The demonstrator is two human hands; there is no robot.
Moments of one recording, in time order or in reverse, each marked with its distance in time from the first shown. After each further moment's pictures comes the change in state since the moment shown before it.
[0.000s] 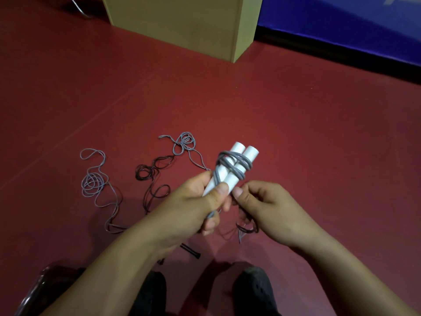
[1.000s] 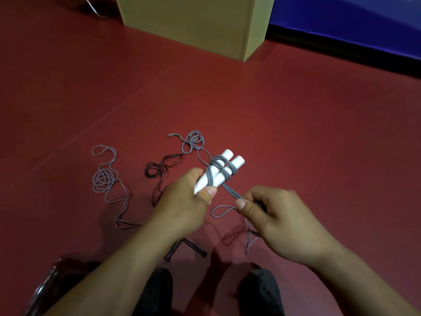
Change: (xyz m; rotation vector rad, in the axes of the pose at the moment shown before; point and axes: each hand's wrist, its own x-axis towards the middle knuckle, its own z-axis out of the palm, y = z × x) left_hand 0.008 -0.014 -0.021 0.712 0.440 -0.028; right_hand -0.012 -0.009 0.003 -0.372 0.038 -0.176
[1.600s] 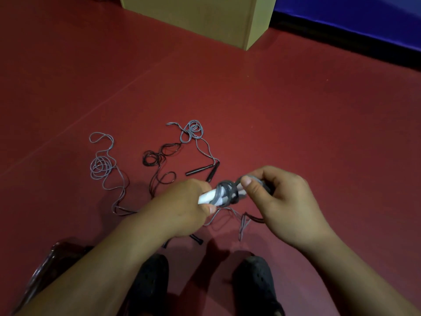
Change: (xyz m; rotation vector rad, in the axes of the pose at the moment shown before) left_hand -0.007 -0.004 0.001 0.375 -0.295 0.032; right_hand -0.001 0.008 0.005 0.086 0.220 0.017
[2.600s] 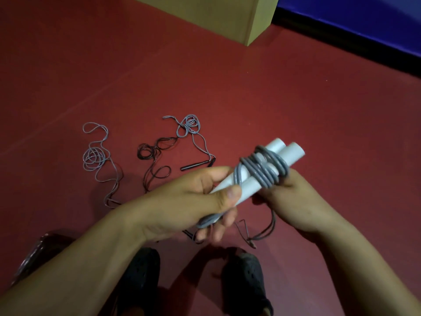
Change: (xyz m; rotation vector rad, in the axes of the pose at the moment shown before) left_hand -0.016 0.019 -0.006 -1.005 -0.384 0.334; right_hand 0.016 0.012 -0.016 0.347 -0.250 0.181
